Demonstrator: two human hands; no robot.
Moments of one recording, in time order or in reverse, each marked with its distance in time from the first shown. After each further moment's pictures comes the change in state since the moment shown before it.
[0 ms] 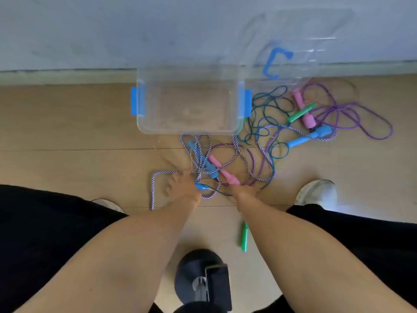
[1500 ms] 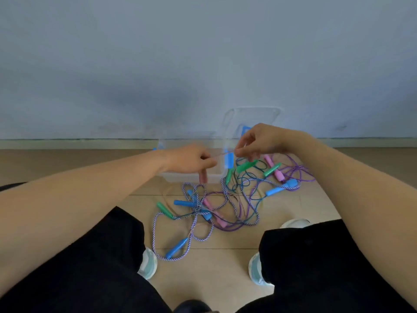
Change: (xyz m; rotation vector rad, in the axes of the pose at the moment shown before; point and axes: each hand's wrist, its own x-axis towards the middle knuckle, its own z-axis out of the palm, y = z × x) left_hand -0.178 0.080 -0.245 0.150 -0.078 0.899; right_hand -0.263 -0.147 -0.223 -0.795 -0.180 -1.149
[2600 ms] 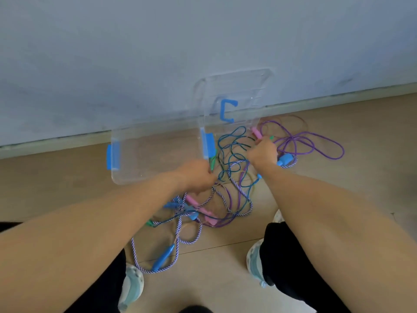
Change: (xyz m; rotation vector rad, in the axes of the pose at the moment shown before) left_hand 0.133 -0.005 0.067 0.050 -0.139 -0.214; right_hand 0.151 0.197 0.094 0.267 0.677 0.676
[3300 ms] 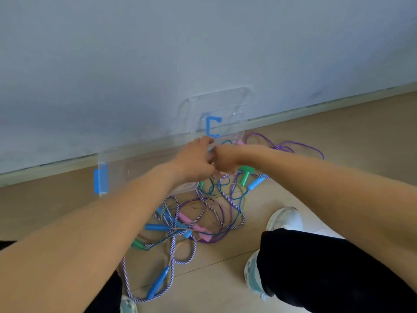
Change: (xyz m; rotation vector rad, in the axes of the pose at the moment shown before) left_hand 0.006 0.034 -0.048 -0.073 0.257 0.265; right_hand -0.059 -0.102 -0.070 -0.631 -0.793 -0.536
